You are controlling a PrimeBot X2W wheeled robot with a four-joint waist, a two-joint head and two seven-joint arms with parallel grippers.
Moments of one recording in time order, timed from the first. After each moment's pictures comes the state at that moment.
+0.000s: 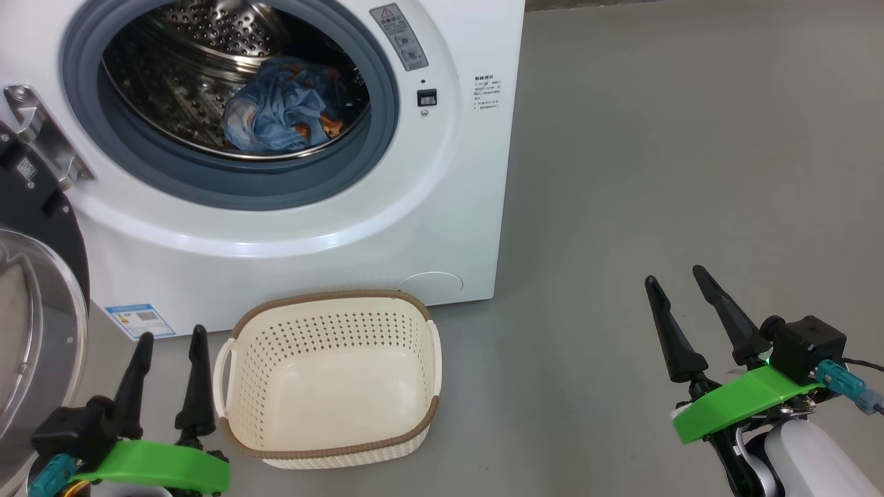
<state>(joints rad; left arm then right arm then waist) -0.16 0.23 -0.13 0.30 -0.51 -0.05 -0.25 -0.22 -0.23 0.24 0.29 0.45 0.13 -0.25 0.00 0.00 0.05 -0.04</state>
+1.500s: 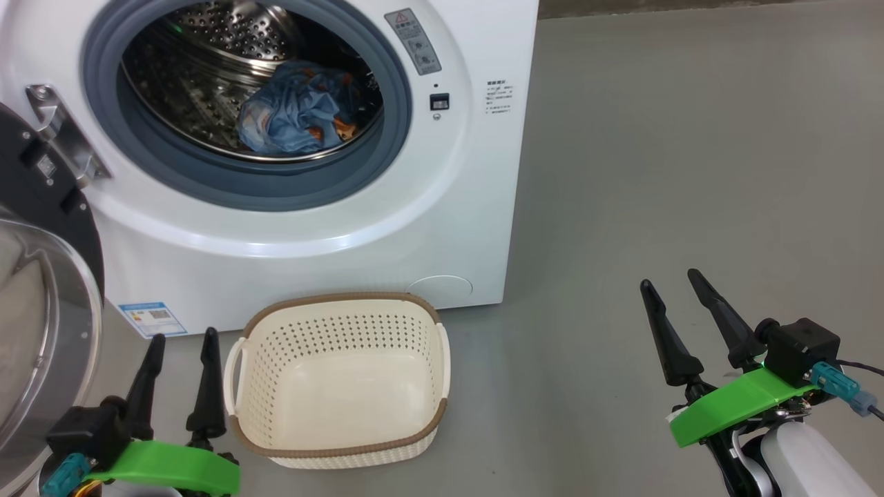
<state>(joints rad) -0.16 0.23 -0.16 0.30 -0.51 -0.03 -0.25 -0.22 -0.23 0.25 0.29 0.45 0.13 -0.25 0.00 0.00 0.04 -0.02</state>
